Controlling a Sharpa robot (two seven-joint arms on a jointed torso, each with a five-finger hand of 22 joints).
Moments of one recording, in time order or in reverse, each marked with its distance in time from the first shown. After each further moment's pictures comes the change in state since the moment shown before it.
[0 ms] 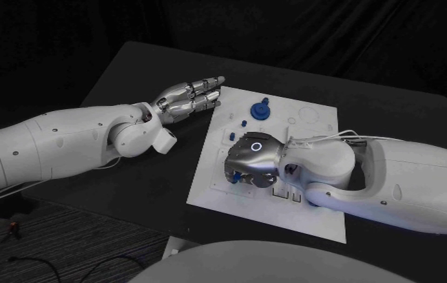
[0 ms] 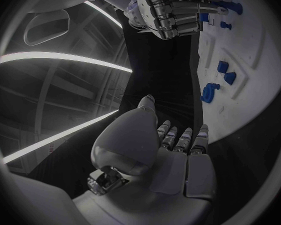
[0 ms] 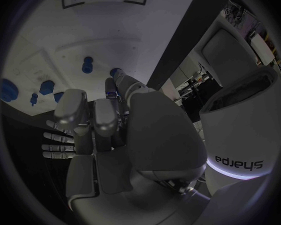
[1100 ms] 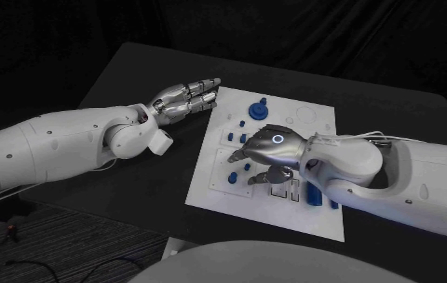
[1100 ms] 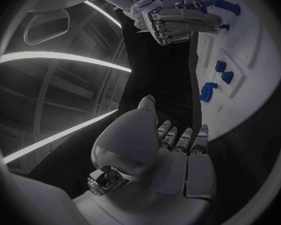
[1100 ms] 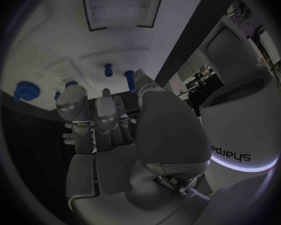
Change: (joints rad) left arm -0.003 -0.012 0.000 0.000 0.000 0.005 -0.007; left_hand 0.004 0.004 -0.003 -0.003 0.004 0.007 0.014 0.000 0.001 0.000 0.000 0.000 -0.001 0.000 0.000 0.000 0.000 0.000 0.000 0.000 0.000 -0.001; right arm 0.010 -0.140 -0.001 0.036 0.044 -0.139 0.005; right_hand -0.156 -0.082 -0.193 0.186 -0.036 -0.397 -0.019 -0.056 -0.126 -0.339 0.067 -0.033 -0.011 -0.023 0.017 -0.015 0.006 0.000 -0.020 0.020 -0.088 0.000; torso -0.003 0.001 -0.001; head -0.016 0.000
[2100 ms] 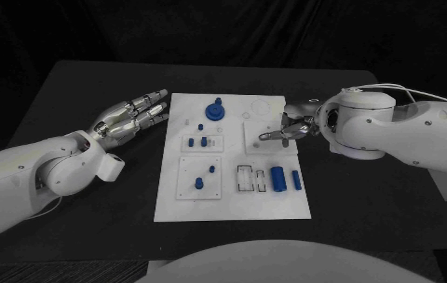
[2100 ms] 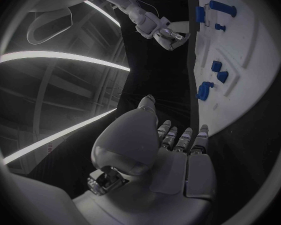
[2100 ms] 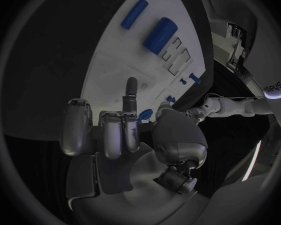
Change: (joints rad) left arm -0.014 -0.020 0.000 0.006 0.000 -0.003 -0.005; left_hand 0.000 0.000 -0.004 -0.004 0.003 0.002 0.005 0.004 0.000 -0.003 0.004 0.000 0.001 0.004 0.004 0.000 -0.001 0.000 -0.007 0.003 -0.007 -0.024; right arm 0.101 -0.294 0.001 0.012 0.536 0.220 -0.507; right_hand -0.630 0.270 -0.397 0.030 0.034 0.511 -0.075 0.231 0.283 0.503 -0.163 1.499 1.238 0.029 -0.104 0.390 0.326 -0.021 0.063 -0.099 0.376 0.000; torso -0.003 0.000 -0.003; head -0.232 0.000
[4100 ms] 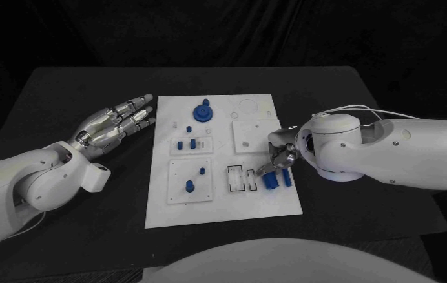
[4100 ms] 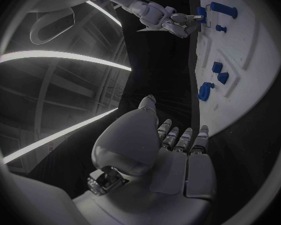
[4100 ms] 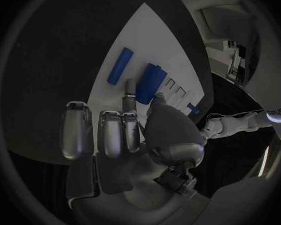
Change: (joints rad) left arm -0.005 -0.008 0.000 0.010 0.000 0.000 0.017; left_hand 0.008 0.008 -0.004 -0.013 0.013 0.021 0.008 0.008 0.002 0.002 0.030 0.000 0.000 -0.004 0.004 0.000 0.000 0.000 -0.005 -0.001 -0.003 0.004; right arm -0.114 0.014 0.001 0.070 -0.032 0.098 -0.117; right_hand 0.245 -0.015 -0.021 -0.046 0.061 0.006 0.021 -0.144 -0.037 0.003 -0.003 0.000 -0.001 -0.003 0.002 -0.027 0.000 -0.027 0.000 0.000 0.054 0.001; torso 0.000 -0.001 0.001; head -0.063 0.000
